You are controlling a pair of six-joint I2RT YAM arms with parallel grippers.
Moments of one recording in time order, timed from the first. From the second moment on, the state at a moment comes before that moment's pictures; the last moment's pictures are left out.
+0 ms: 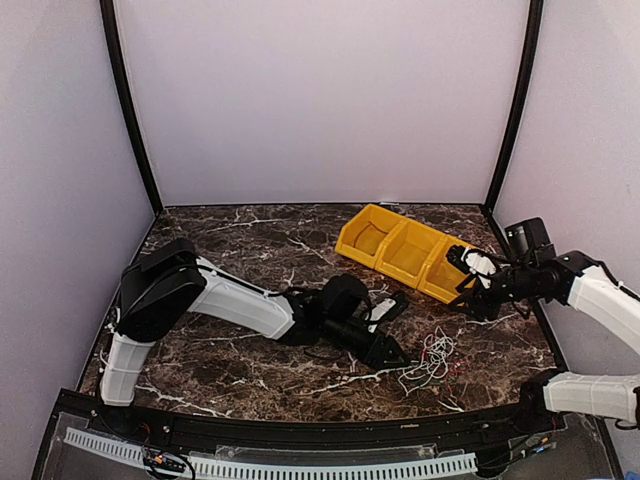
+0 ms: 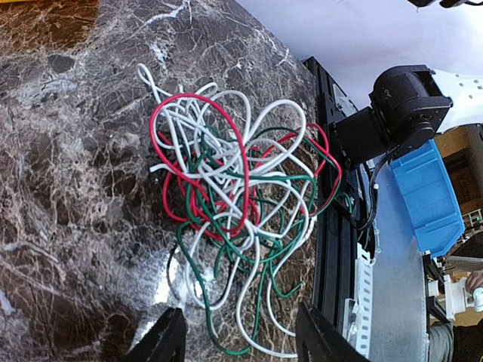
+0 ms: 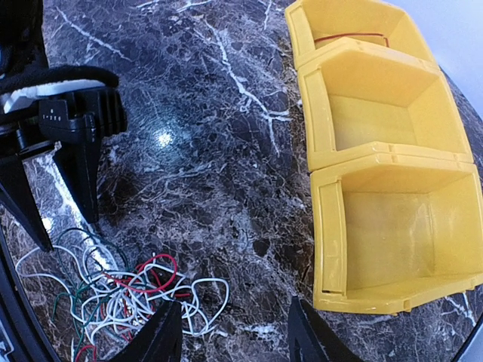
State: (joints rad) left arm -1.12 2.20 1.35 0.26 0.58 -0.48; right arm 0.30 0.96 0.72 -0.68 -0.39 -0.59
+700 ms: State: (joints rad) left arm -1.12 2.25 1.38 0.27 0.62 -0.53; right arm 0.27 0.95 0.66 -0.58 -0.45 -0.56
